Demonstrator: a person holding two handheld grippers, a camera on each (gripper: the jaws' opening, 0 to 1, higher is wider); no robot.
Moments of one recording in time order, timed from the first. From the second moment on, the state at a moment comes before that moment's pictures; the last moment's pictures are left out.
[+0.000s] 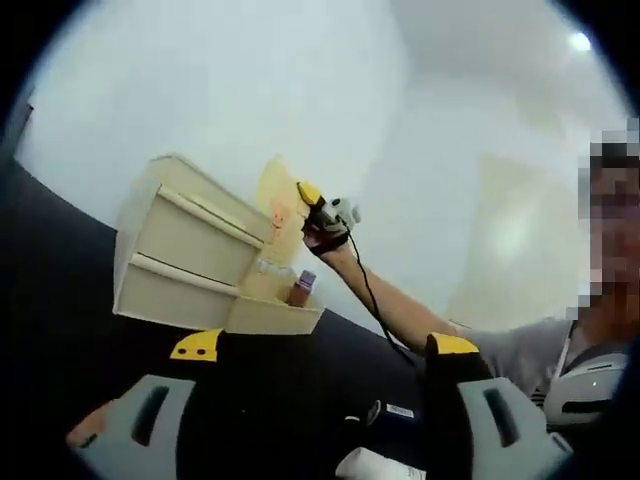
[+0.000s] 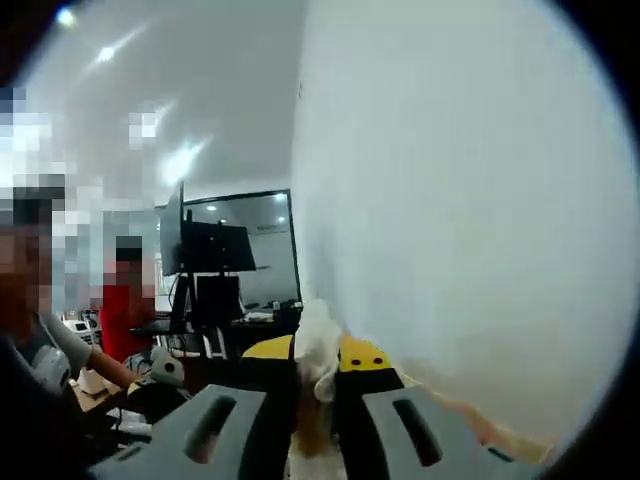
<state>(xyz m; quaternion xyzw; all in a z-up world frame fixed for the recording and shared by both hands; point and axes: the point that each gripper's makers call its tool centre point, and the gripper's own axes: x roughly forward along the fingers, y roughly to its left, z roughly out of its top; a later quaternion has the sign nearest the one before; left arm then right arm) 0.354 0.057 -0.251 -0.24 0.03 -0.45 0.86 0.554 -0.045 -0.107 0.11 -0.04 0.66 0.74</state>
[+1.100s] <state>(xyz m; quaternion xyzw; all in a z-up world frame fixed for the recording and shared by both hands) 0.361 0.055 -0.265 -0.20 0.05 -0.43 0.88 0.560 -0.043 -0.174 0.07 -0.01 0.67 0.74</state>
